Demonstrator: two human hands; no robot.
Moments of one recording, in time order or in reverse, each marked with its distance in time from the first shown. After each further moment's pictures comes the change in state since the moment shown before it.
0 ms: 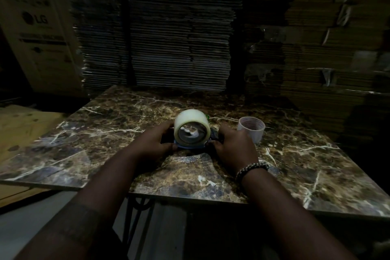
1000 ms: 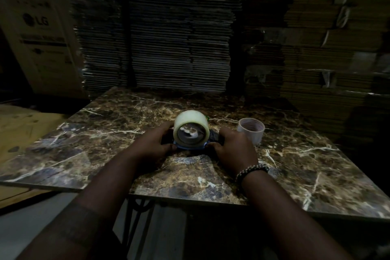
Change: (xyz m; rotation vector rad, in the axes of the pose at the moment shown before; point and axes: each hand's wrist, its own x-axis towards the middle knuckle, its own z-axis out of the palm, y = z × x) left_hand 0.003 -0.001 0.001 0.009 0.008 0.001; right_hand -0.001 -0.004 -0.003 -0.018 -0.017 0.040
